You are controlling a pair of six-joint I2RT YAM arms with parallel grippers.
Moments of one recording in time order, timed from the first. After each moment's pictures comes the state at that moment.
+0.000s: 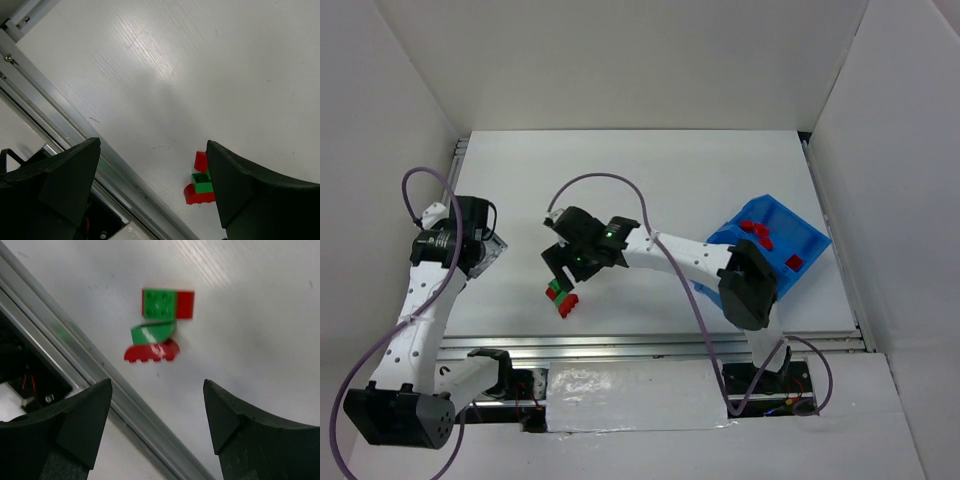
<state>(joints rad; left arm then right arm) -0.05 1.04 1.10 -1.16 -0.48 -0.87 1.06 1.93 1.65 -0.64 -0.05 0.37</state>
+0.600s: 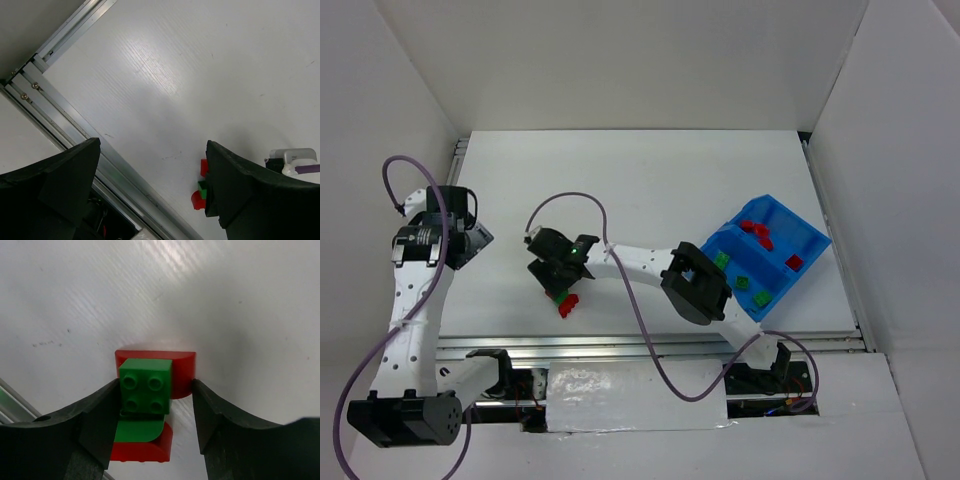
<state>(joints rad) 0.06 1.03 1.22 -1.18 -0.48 -0.71 1.12 2.33 1.91 -0.57 0.06 0.31</state>
